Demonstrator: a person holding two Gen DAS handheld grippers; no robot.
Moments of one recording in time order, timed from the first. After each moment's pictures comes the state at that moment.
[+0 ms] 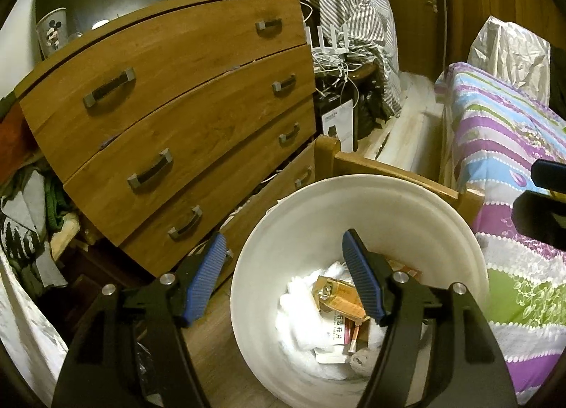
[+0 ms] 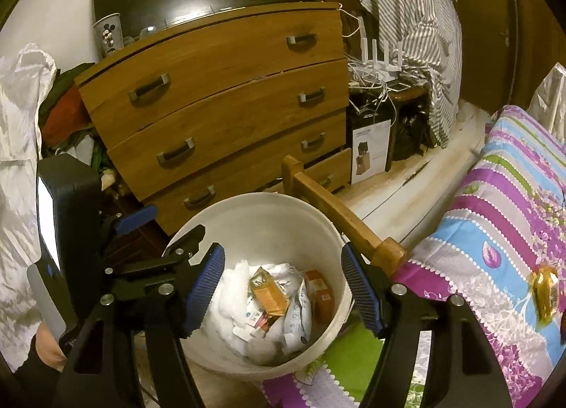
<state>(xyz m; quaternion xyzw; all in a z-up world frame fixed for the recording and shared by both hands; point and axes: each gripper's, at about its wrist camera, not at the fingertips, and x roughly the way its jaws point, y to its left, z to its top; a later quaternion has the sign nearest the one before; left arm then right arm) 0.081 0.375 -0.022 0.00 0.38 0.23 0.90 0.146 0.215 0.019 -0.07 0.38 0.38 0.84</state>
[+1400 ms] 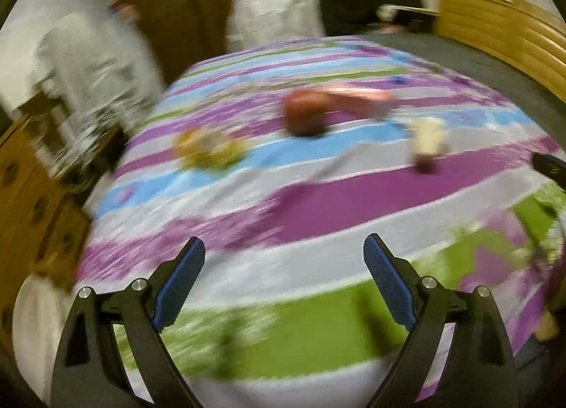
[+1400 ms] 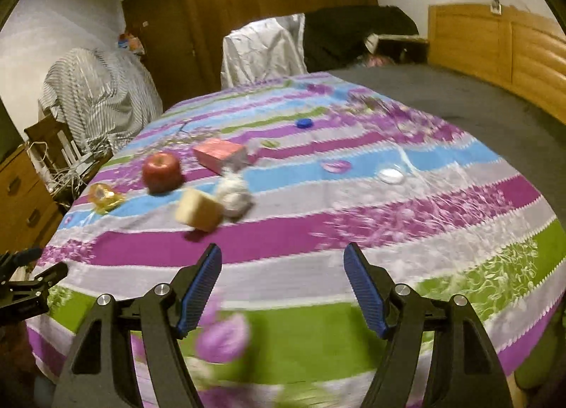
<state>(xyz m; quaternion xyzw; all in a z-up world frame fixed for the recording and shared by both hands) 0.095 -0.097 -0.076 0.17 0.35 -0.18 0.90 -0.025 -0.447 -0.115 0.15 0.31 -0.13 0.93</state>
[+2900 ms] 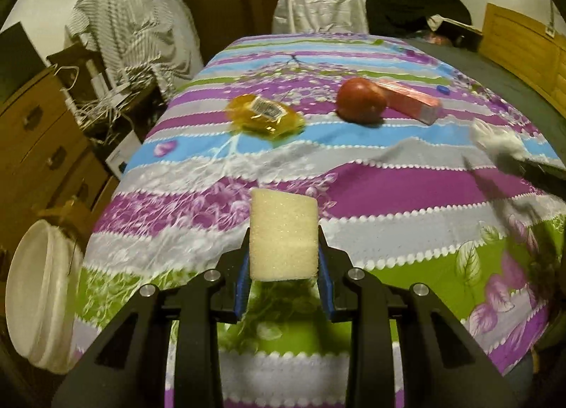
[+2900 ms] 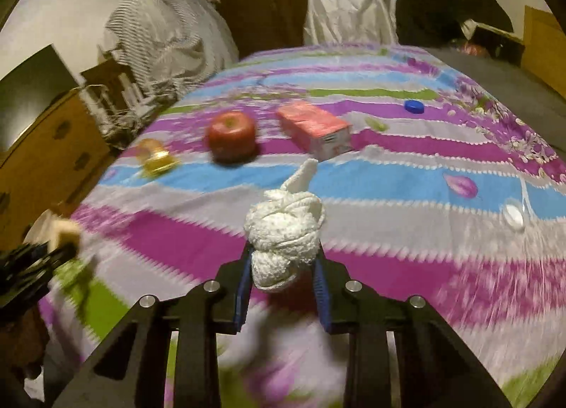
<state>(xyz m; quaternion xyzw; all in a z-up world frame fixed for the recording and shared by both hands) 0.097 -0.034 -0.078 0.10 0.39 -0.08 0.91 0.086 -0.378 -0.114 0.11 0.37 0.05 0.92</state>
